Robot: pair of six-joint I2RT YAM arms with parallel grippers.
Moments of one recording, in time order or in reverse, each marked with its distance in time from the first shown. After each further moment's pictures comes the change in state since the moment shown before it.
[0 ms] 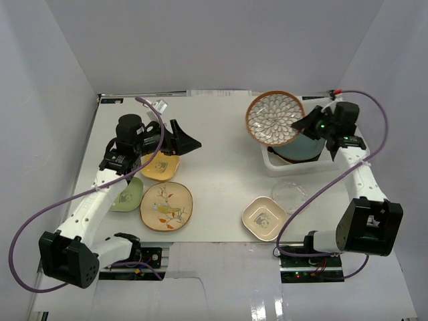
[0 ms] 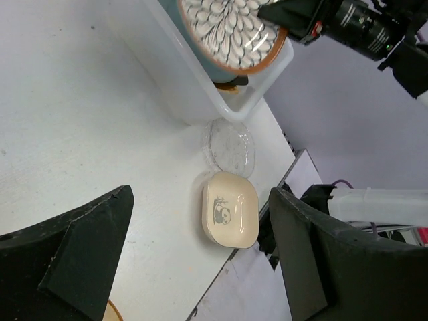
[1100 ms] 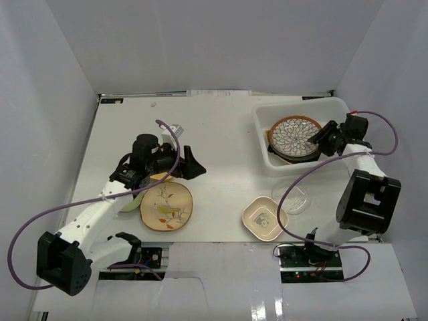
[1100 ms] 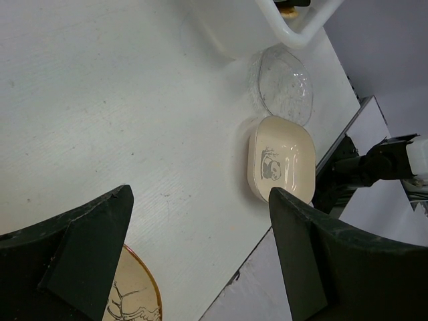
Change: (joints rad) left arm -0.151 -0.084 -0.207 -0.061 -0.164 0.177; right arm -0.277 0.188 -0.060 -0.020 0.159 0.002
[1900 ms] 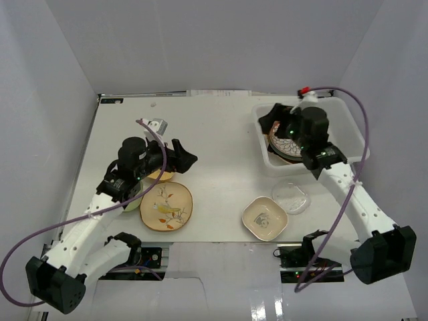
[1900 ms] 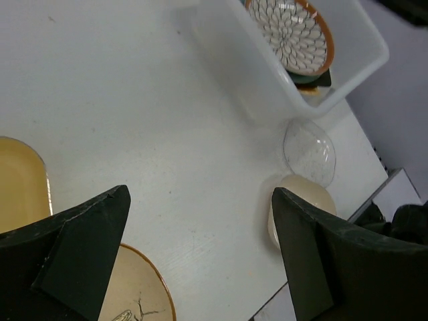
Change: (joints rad) left arm 0.000 -0.115 0.010 -0.006 -0.198 -0.020; right arm 0.501 -0.348 0.054 0.047 0.318 -0.119
